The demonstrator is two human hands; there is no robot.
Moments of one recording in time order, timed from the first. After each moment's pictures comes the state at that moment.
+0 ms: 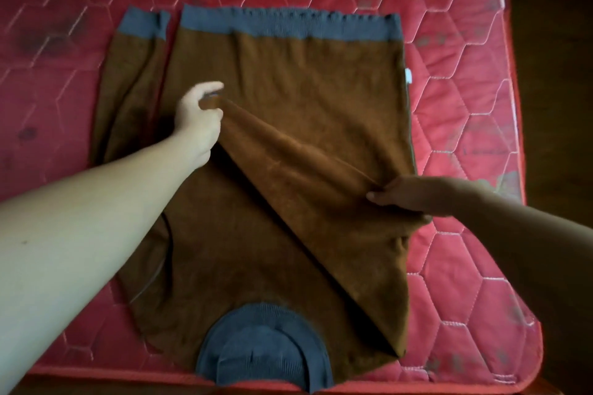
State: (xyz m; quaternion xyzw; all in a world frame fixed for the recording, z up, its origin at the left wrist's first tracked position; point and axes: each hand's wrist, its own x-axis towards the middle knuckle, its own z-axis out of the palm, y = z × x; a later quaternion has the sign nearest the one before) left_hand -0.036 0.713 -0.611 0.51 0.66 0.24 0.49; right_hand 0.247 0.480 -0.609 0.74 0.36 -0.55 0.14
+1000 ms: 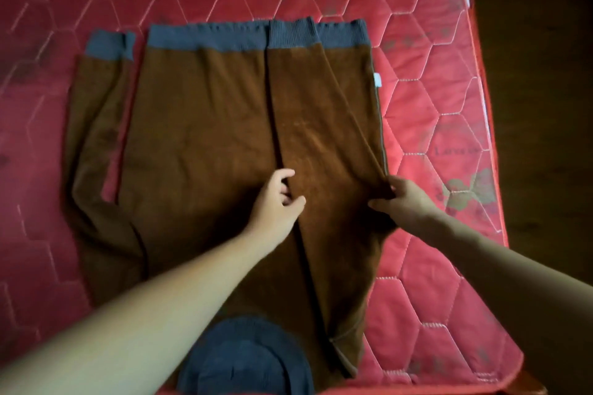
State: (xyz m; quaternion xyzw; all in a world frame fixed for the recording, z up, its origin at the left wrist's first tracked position) left_hand 0.034 0.543 -0.640 0.59 0.56 0.06 0.58; right_hand 0.263 0.432 -0.621 0.83 0.22 -0.48 -0.16
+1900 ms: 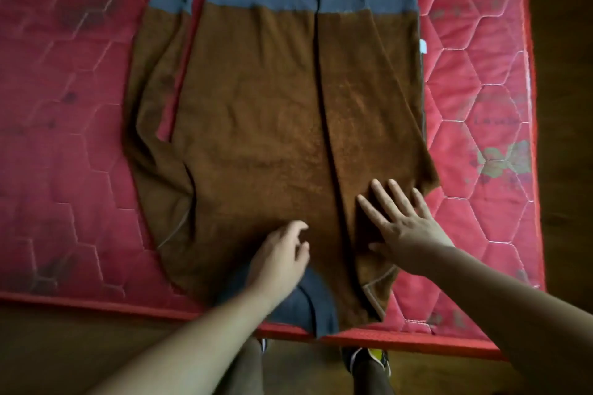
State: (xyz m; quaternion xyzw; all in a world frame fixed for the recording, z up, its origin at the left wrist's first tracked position) left_hand -0.094 0.414 -0.610 0.76 0.52 -0.04 0.39; right_hand 0.164 0.344 -0.620 0.67 0.67 -0.25 0.19
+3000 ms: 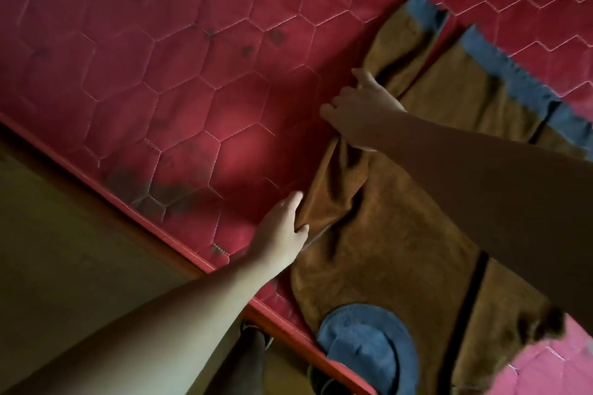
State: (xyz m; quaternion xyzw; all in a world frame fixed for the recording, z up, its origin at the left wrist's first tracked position) left_hand -0.324 0.541 -0.629 0.57 0.66 0.14 0.46; right_hand -0.177 0.748 -0.557 0.31 0.90 0.05 0.31
